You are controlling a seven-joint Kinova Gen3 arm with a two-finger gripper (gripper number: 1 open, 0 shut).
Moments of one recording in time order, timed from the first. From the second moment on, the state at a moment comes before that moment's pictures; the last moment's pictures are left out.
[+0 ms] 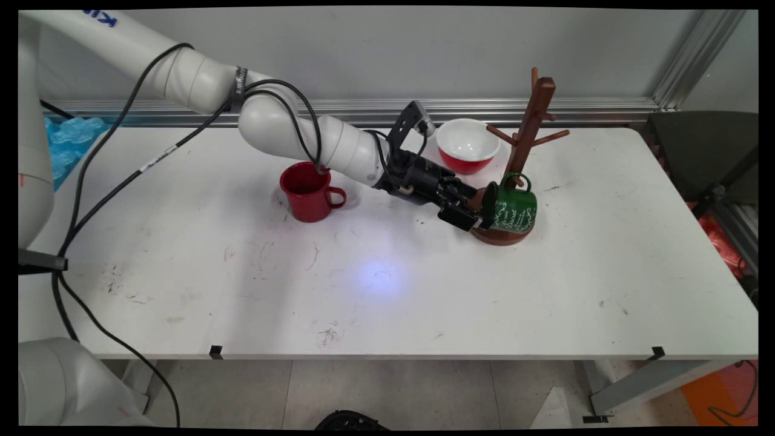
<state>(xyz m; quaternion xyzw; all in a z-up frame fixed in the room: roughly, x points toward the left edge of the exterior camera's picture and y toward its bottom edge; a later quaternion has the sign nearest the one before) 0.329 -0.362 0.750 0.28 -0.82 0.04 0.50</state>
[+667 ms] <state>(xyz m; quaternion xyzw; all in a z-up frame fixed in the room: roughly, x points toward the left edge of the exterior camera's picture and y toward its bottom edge) 0.316 -0.369 0.737 0.29 -0.81 0.03 0.51</state>
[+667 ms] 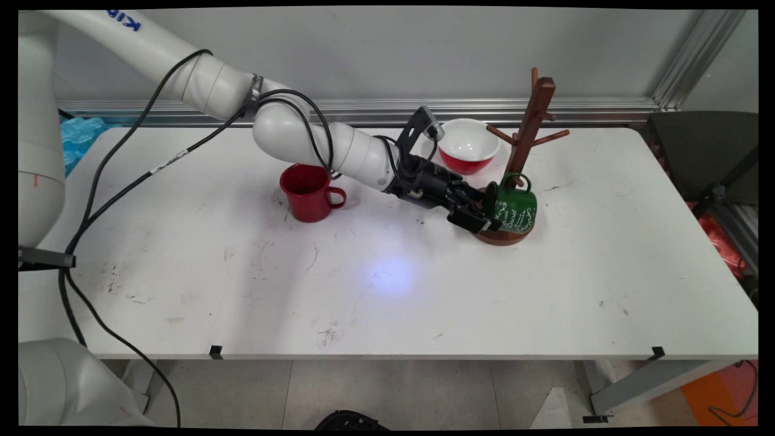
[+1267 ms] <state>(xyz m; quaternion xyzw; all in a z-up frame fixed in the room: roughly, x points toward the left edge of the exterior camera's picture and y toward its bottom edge) 0.306 -0.374 0.731 0.29 -0.81 0.03 0.51</state>
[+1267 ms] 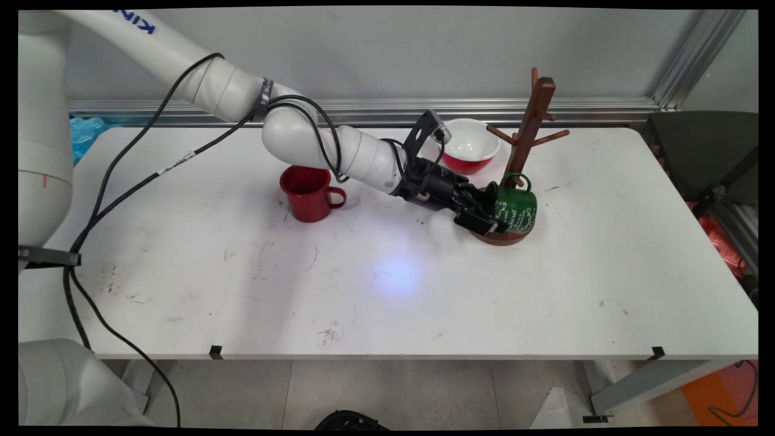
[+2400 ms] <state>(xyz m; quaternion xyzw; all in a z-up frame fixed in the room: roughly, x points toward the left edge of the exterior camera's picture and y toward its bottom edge) 0.304 -0.360 0.744 0.27 -0.81 0.02 0.52</state>
